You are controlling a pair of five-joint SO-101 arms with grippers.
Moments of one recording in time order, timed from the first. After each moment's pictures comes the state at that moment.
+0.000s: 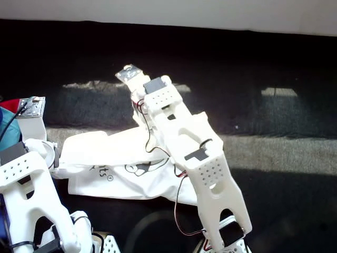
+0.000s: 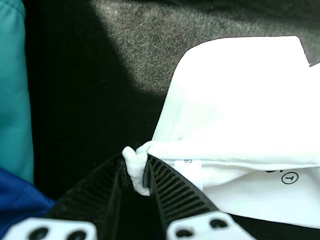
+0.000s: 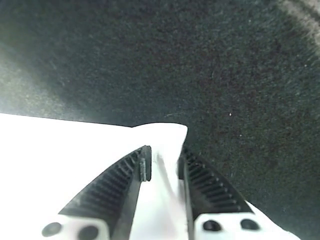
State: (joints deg) left arm -38.3 -34.1 51.8 60.8 -26.2; right arm -35.3 48.6 -40.2 79.8 14.2
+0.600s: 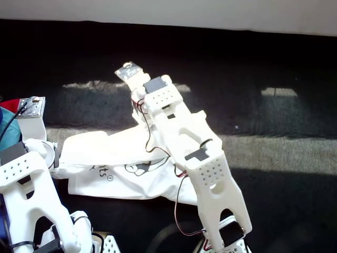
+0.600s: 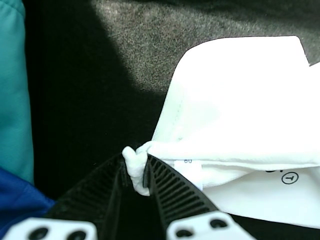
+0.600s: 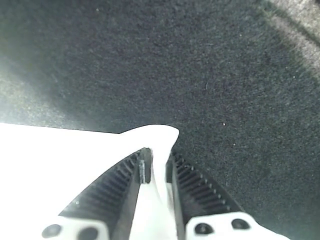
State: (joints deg) left arm -38.3 -34.1 51.8 60.8 -26.2; right arm -35.2 48.1 -40.2 78.7 14.2
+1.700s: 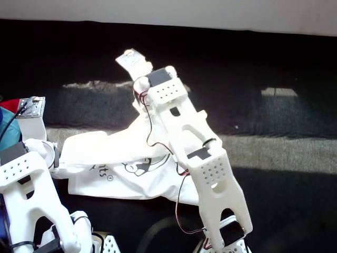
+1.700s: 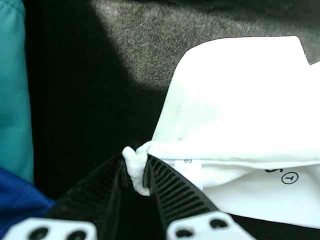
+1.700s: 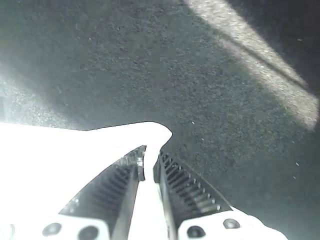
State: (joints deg) left arm -38.3 -34.1 51.8 60.8 -26.2; right arm -32.8 47.5 -52.6 86.5 14.2
